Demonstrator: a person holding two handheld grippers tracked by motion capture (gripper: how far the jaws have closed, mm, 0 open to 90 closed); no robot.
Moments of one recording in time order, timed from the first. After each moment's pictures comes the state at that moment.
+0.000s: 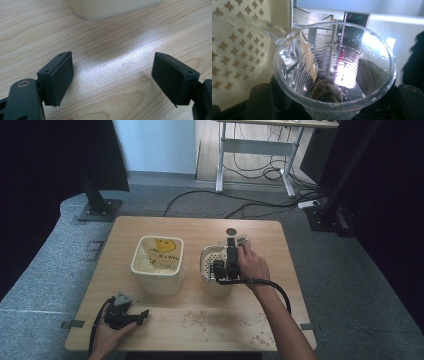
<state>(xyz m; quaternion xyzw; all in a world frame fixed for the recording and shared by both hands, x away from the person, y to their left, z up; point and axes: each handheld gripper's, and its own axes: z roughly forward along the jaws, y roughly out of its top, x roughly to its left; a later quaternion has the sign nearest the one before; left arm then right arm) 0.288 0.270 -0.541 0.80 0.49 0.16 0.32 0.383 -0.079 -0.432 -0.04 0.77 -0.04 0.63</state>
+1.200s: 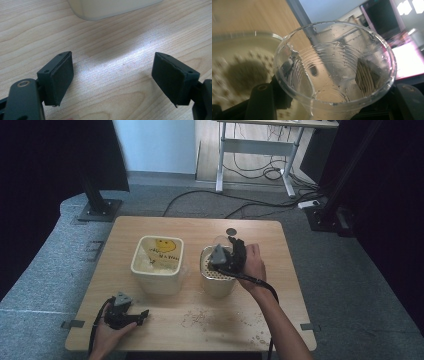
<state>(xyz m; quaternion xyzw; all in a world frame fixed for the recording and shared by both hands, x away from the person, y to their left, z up) 0.288 0.270 -0.541 0.80 0.49 0.16 0.32 0.383 -0.088 -0.397 0.20 0.81 0.23 0.51</state>
